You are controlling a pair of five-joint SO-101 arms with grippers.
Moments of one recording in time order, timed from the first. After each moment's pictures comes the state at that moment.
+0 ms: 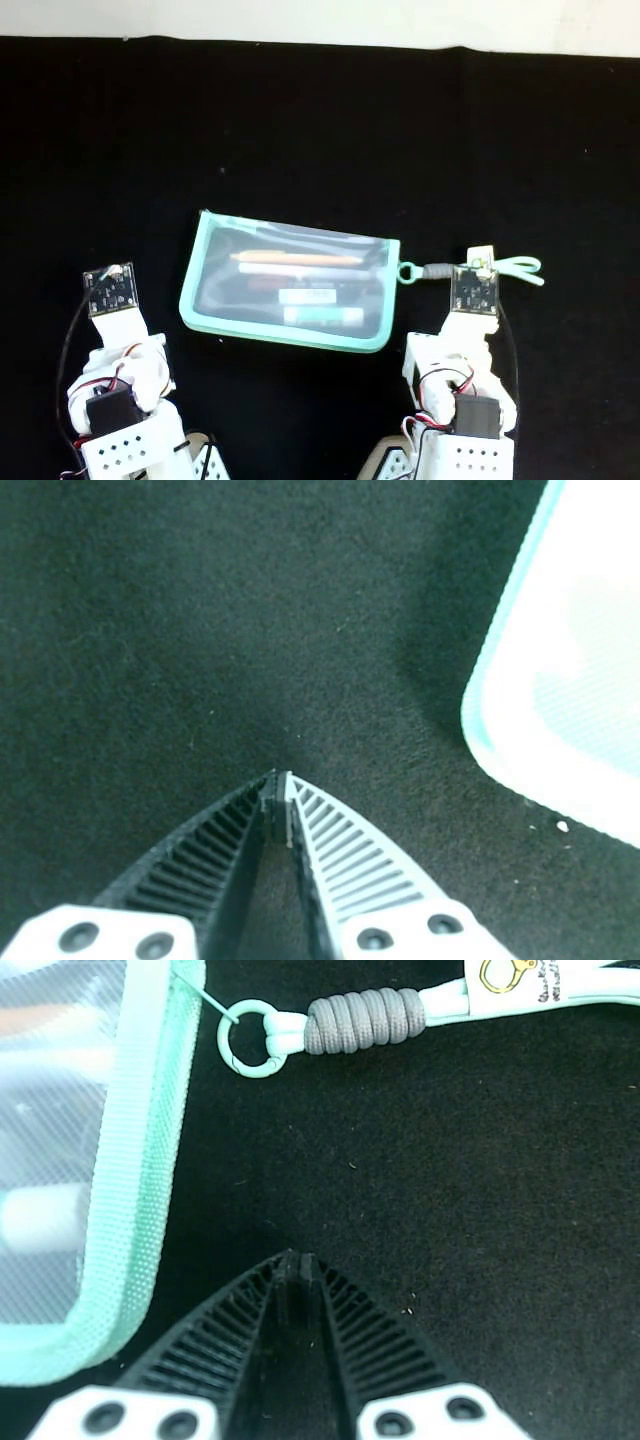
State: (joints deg) left arm -27.2 -103.3 96.5 76.9 -1.3; right arm 3.6 -104.0 96.0 71.0 -0.6
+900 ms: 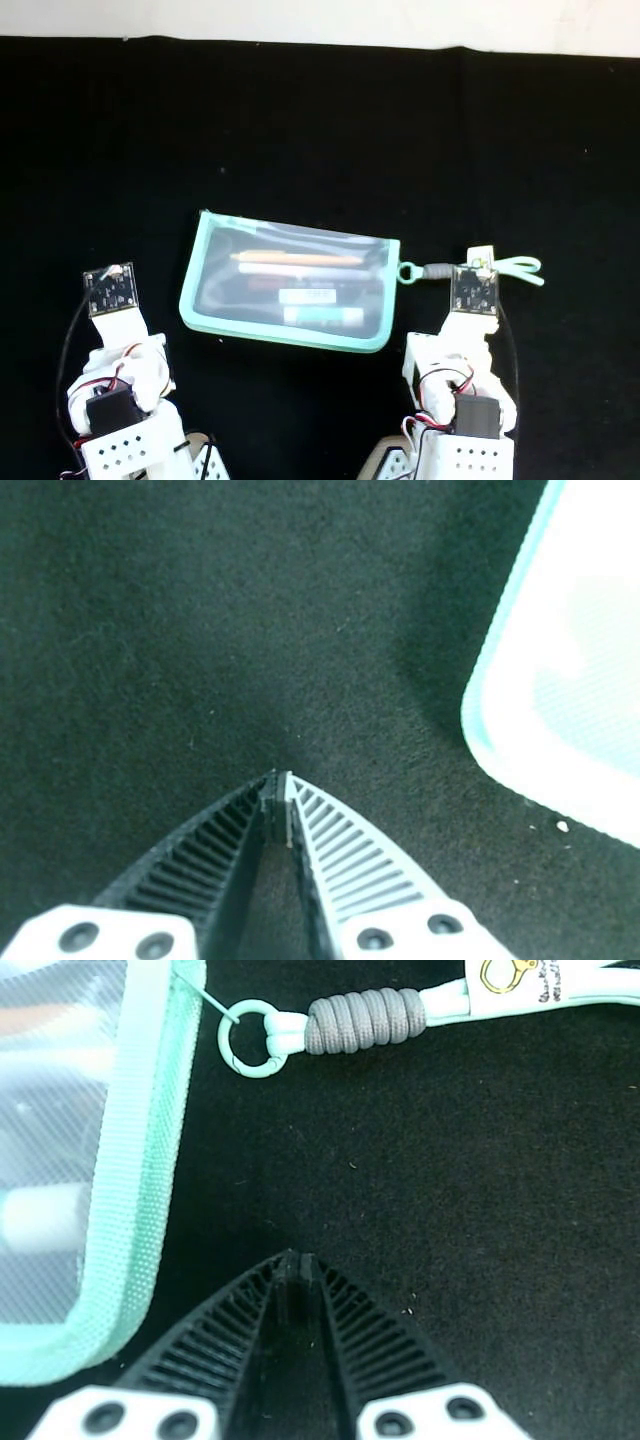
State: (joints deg) left arm -27.2 -103.3 96.5 76.9 -1.3; right arm 3.5 -104.0 96.0 71.0 -0.6
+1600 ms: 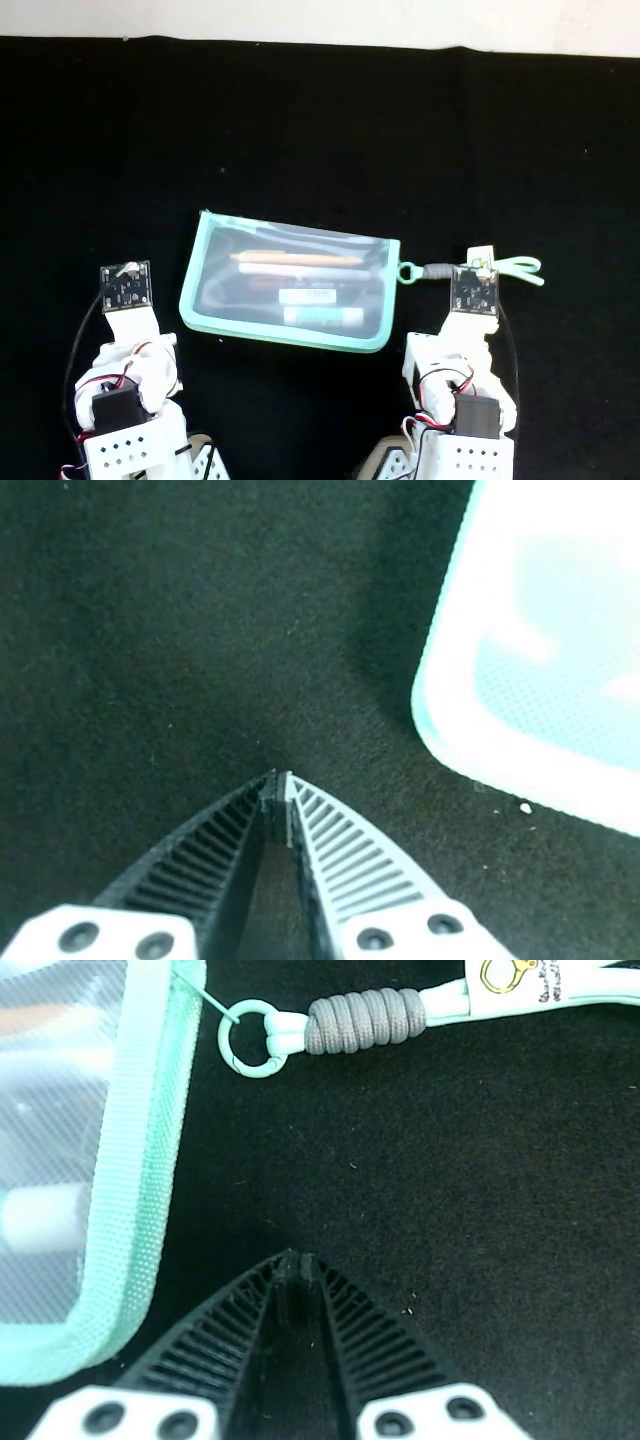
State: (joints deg) left arm -22.0 -103.3 96.5 76.9 -1.3; right arm 3.5 -104.0 96.0 71.0 -0.6
